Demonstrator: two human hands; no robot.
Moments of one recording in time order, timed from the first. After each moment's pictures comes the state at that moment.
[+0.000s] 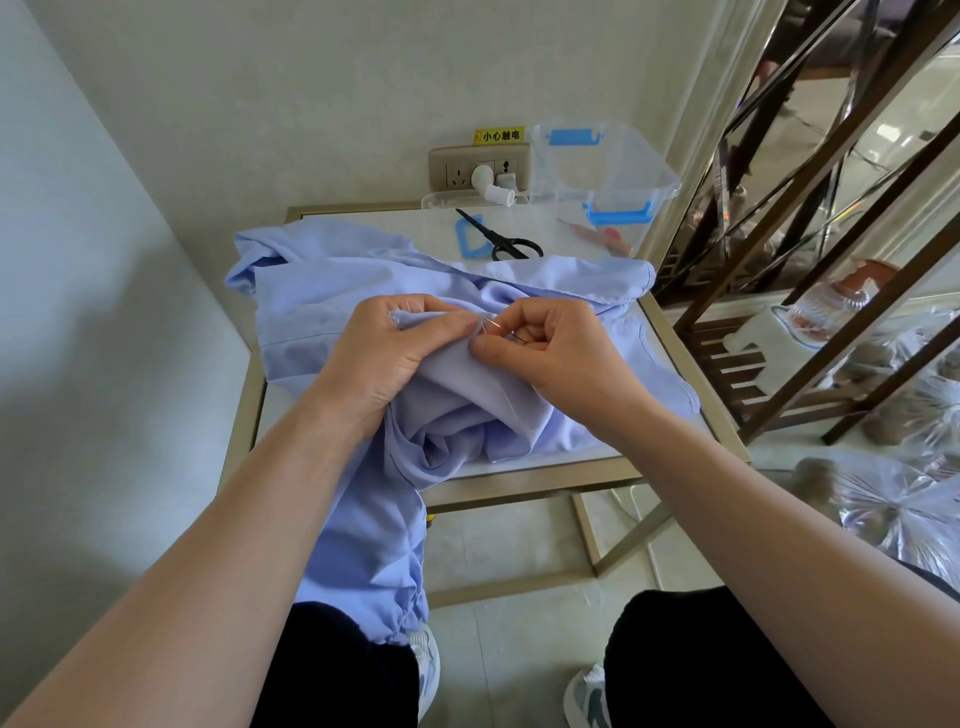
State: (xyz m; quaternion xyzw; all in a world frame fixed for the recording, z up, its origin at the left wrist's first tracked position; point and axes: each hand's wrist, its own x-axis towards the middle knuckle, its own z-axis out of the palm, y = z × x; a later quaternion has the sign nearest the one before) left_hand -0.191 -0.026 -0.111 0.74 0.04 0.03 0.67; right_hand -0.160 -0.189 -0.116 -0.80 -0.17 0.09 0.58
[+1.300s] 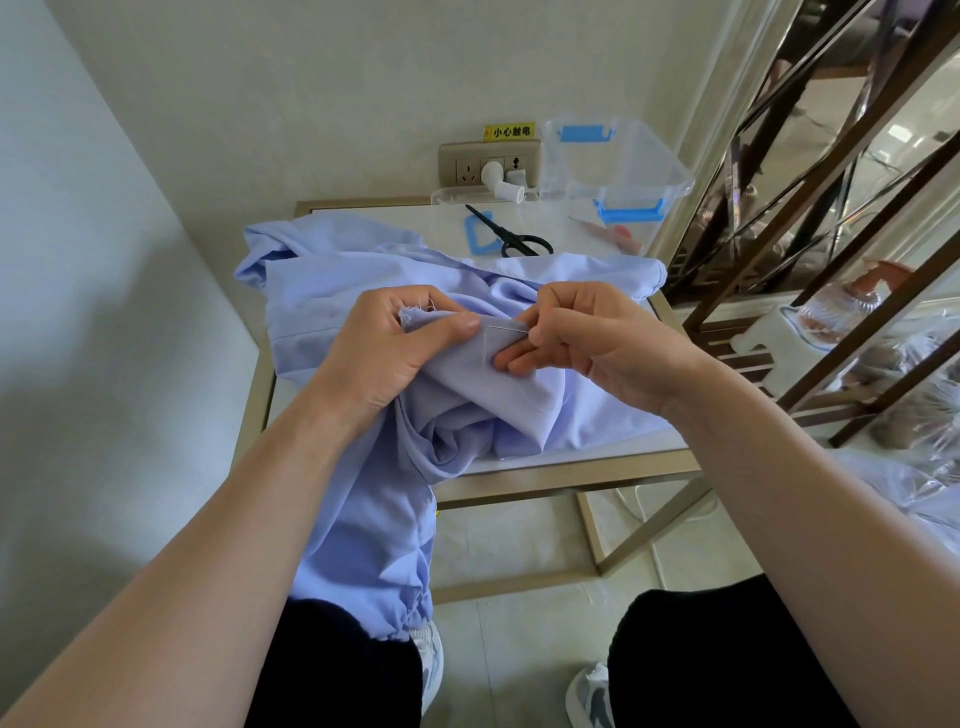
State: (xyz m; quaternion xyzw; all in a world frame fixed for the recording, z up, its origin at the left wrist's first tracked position) left_hand -0.193 -0.014 -0.115 0.77 -0.03 0.07 0.64; right_hand -0.141 -0.209 -0.104 -0.66 -0.19 0.27 0.68
